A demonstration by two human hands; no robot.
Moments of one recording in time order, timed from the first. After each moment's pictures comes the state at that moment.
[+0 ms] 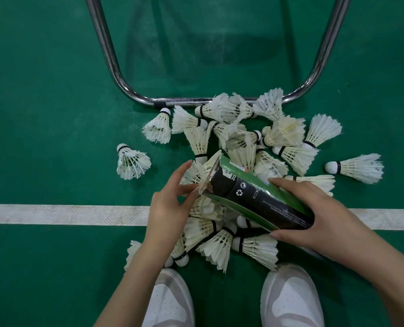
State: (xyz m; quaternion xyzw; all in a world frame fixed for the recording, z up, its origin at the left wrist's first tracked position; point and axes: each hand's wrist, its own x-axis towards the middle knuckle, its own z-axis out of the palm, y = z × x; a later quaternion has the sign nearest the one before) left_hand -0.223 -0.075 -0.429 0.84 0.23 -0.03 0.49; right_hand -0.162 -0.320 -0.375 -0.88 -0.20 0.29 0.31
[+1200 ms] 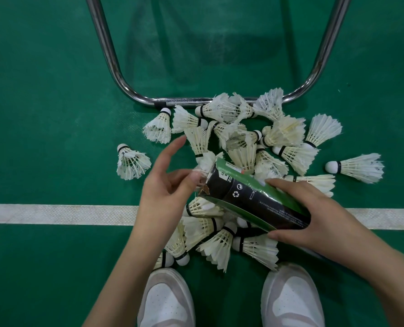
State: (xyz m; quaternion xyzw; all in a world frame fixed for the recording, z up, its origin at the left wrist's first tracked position) left_hand -0.218 -0.084 -0.359 0.70 0.23 0.00 0.68; right_hand -0.164 -0.317 -0.372 -0.88 -0.21 0.29 0.29
